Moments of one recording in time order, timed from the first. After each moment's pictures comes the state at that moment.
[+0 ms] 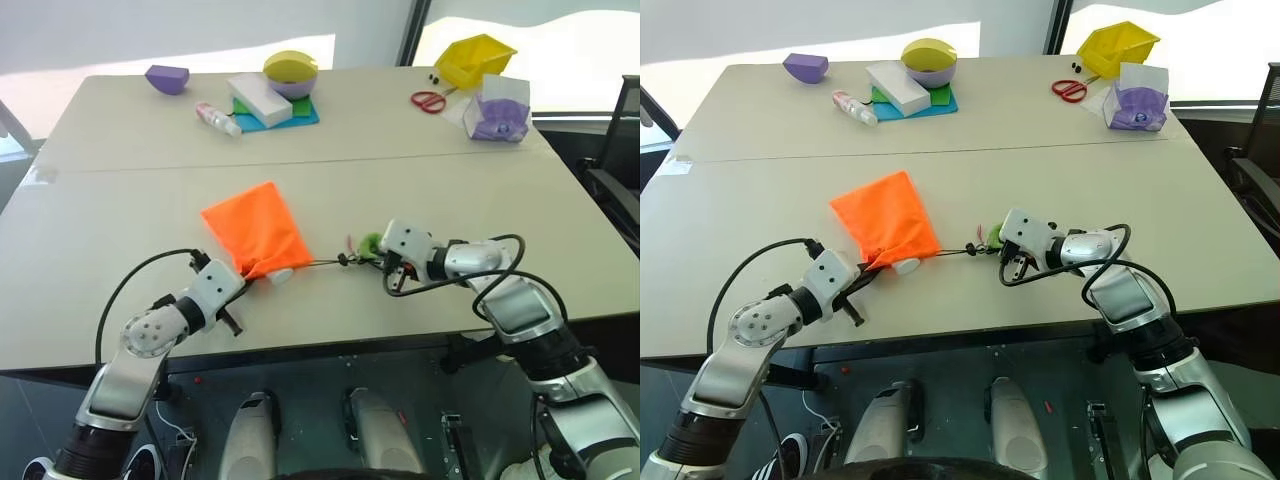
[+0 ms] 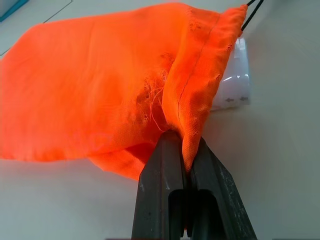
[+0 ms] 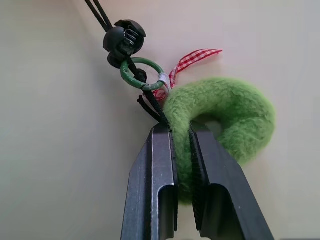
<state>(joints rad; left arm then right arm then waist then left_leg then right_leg) -0.01 0.56 -0.04 -0.29 -0.03 0.23 -0.61 -0.50 -0.63 0.28 -0.04 -0.01 0.49 0.85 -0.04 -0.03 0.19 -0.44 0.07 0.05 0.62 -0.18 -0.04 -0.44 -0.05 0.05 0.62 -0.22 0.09</state>
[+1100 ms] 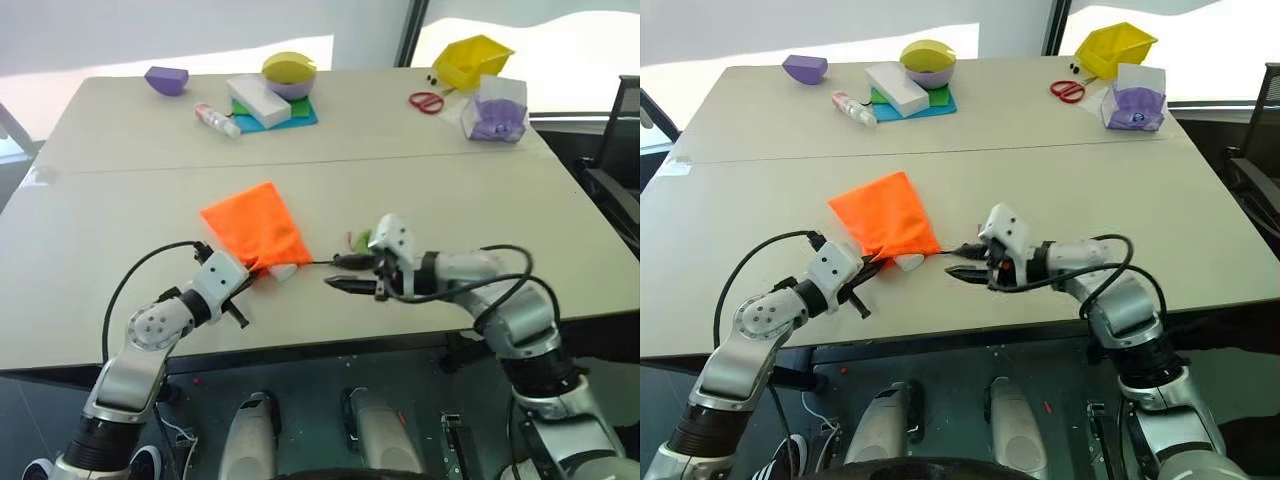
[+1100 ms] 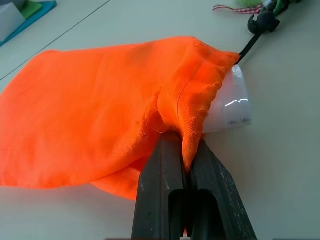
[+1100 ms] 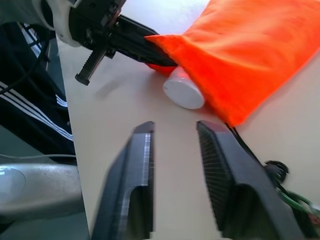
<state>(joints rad) -0.05 0.53 -0.05 -0.29 -0.05 0.25 -0.61 -0.46 -0.43 0.28 -0.23 0.29 0.61 0.91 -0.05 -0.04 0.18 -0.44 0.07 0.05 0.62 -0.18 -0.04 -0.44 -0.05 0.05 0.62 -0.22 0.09</state>
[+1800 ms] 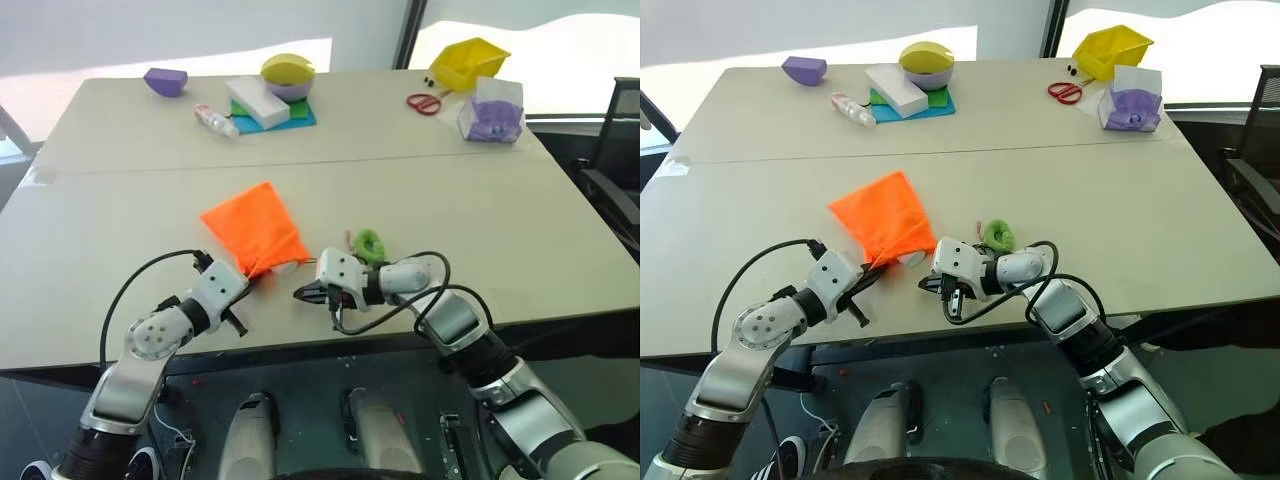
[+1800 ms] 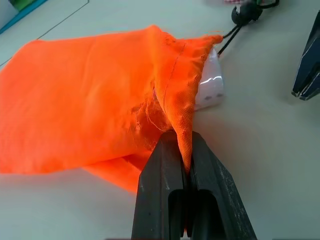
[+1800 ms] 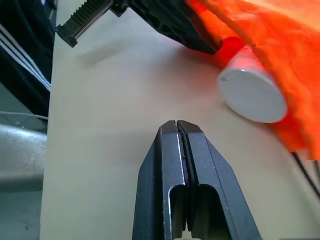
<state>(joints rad) -0.01 0.54 -0.06 -0.32 -0.05 0.25 -0.59 -0.54 -0.35 0.45 0.05 0.06 0.31 0.91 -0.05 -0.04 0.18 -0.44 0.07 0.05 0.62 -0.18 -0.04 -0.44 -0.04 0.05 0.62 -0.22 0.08</state>
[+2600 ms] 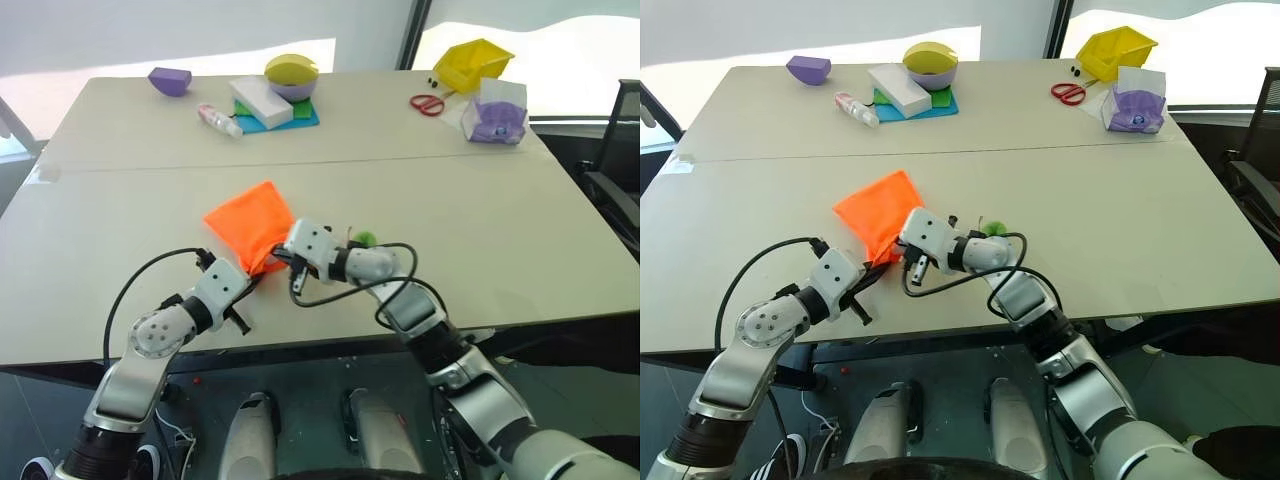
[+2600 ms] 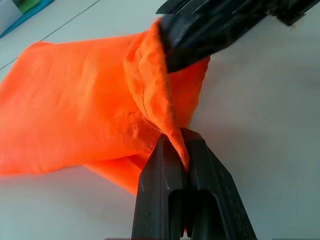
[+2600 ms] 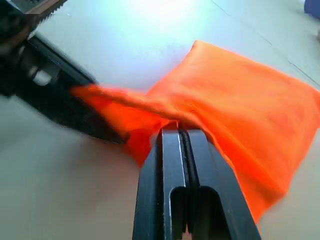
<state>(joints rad) -0.01 0.53 -0.06 -0.33 -0.04 0.26 -0.59 -0.57 -0.22 0.42 0.11 -0.03 0.23 0.75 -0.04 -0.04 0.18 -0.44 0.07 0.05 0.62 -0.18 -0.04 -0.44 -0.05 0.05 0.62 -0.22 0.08</state>
